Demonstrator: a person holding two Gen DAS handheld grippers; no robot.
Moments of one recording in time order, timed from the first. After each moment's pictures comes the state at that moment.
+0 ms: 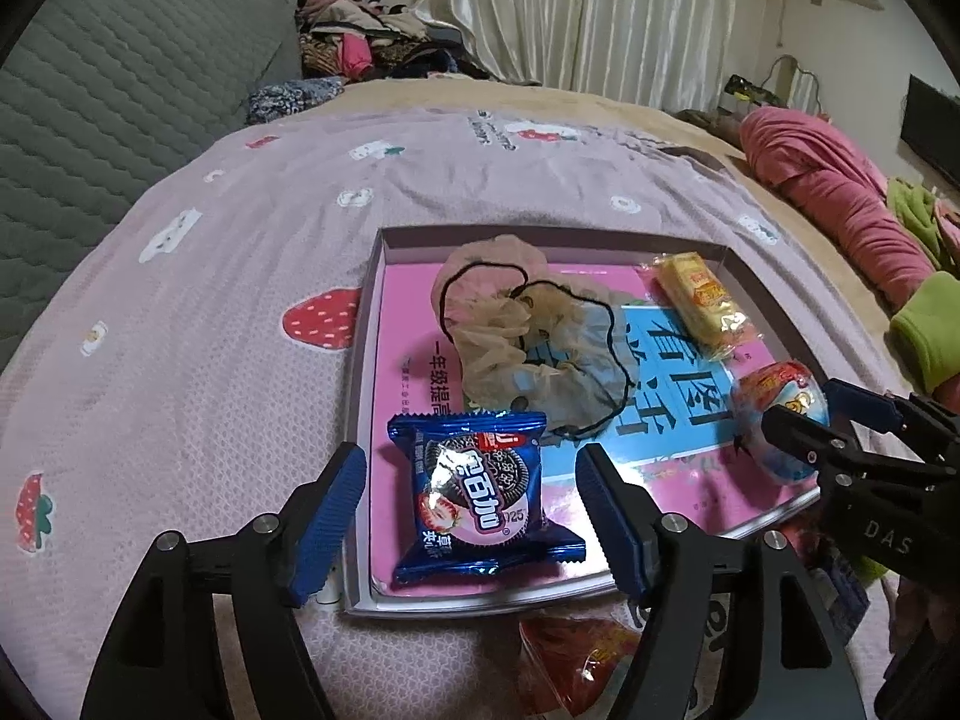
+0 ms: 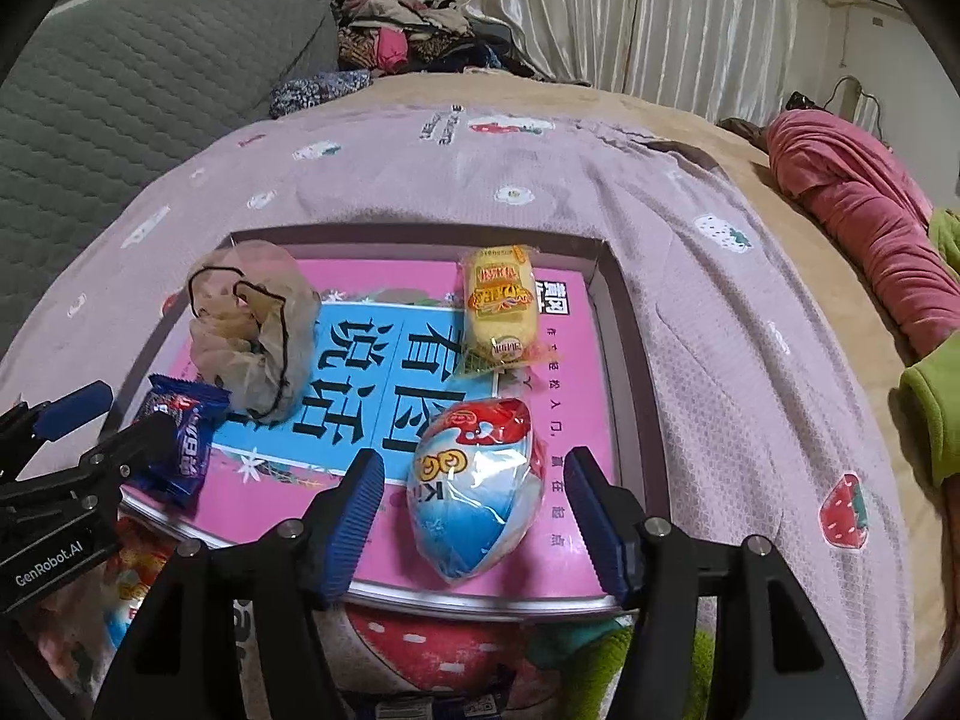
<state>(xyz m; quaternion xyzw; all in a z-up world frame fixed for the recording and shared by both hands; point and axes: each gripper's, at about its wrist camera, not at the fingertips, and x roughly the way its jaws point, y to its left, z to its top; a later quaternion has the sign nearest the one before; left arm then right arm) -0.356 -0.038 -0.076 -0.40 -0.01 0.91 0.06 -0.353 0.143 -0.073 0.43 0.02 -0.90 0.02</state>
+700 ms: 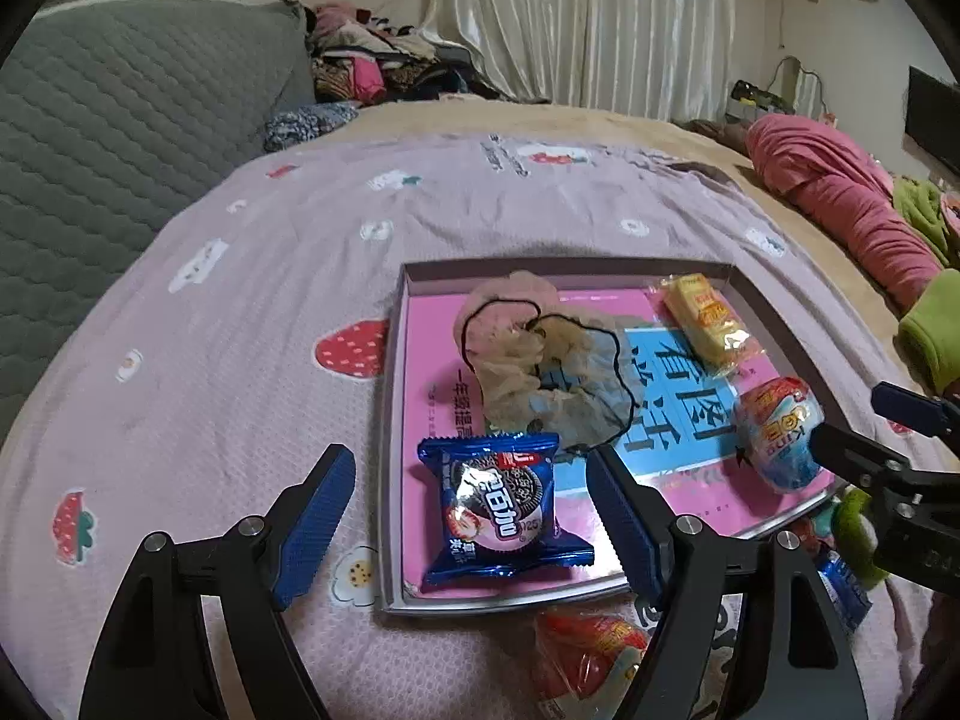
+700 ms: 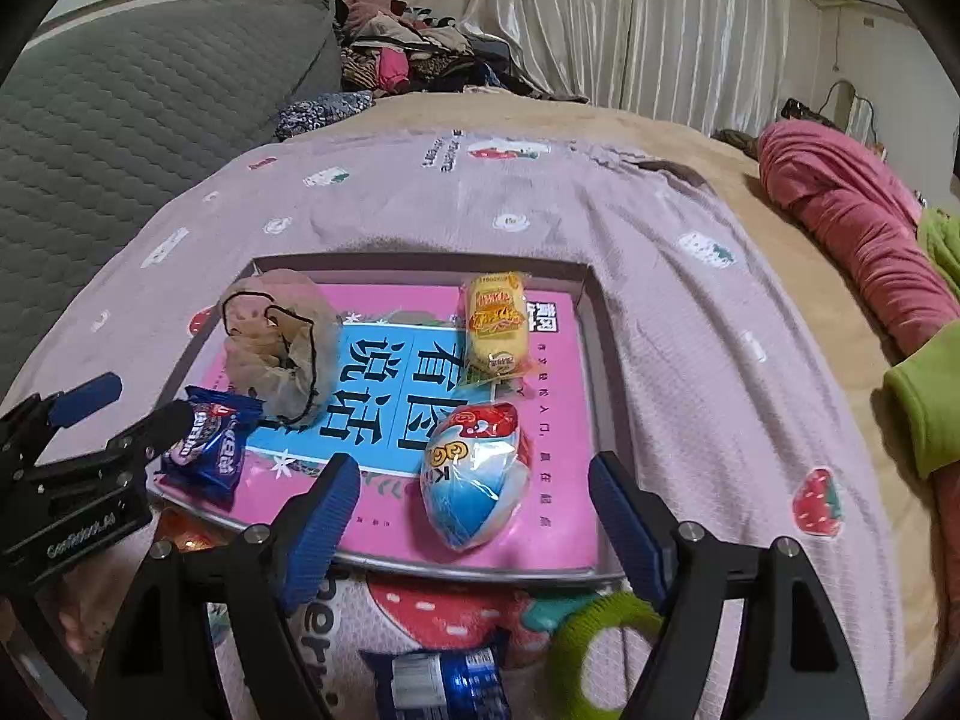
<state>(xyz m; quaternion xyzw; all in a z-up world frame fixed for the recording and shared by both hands) -0.346 -0.041 -0.057 -0.38 0.01 0.92 0.04 -0.330 0.147 -0.044 0.41 0.02 -0.91 0.02</state>
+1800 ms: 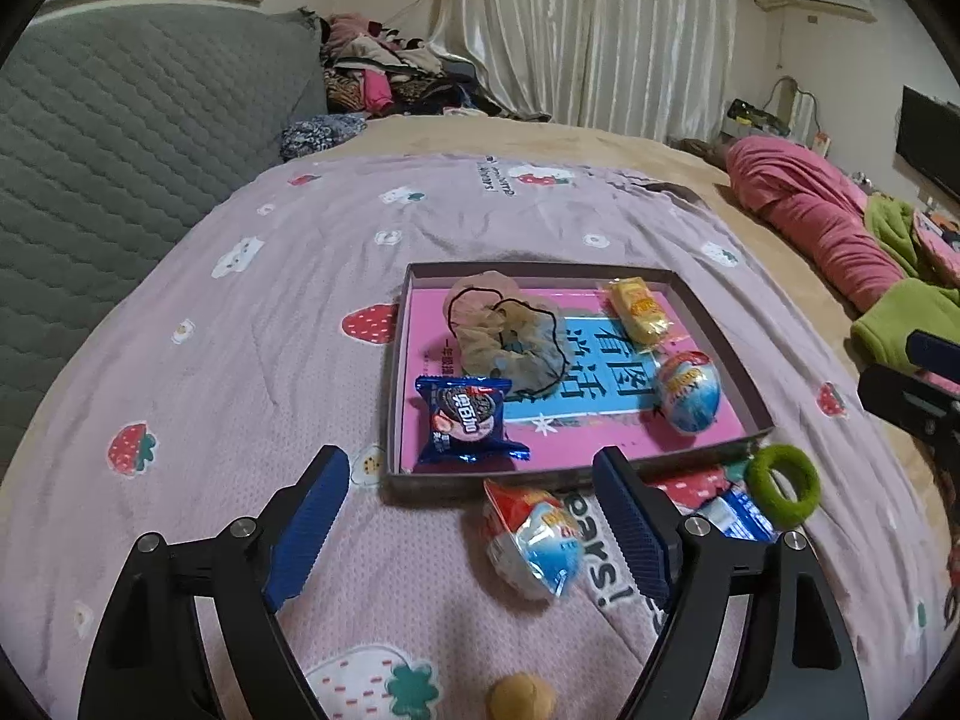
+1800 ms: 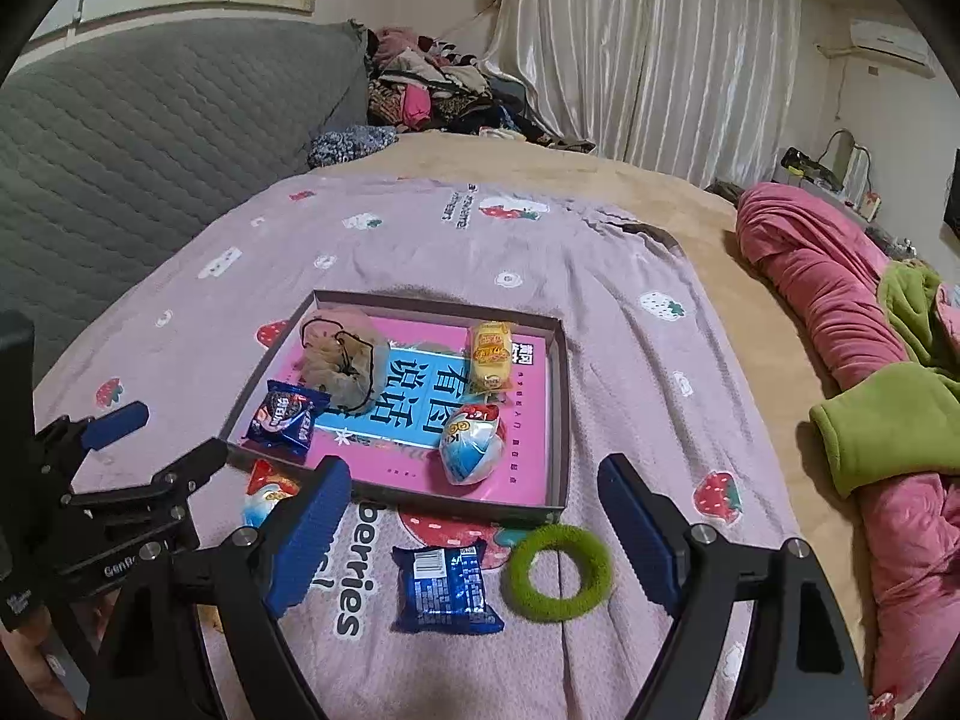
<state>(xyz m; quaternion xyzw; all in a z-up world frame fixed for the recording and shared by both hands) -0.249 -0.042 -0.006 -0.37 -0.01 0.93 0.04 -0.240 0.144 0.046 0.37 0.05 -0.93 0.03</state>
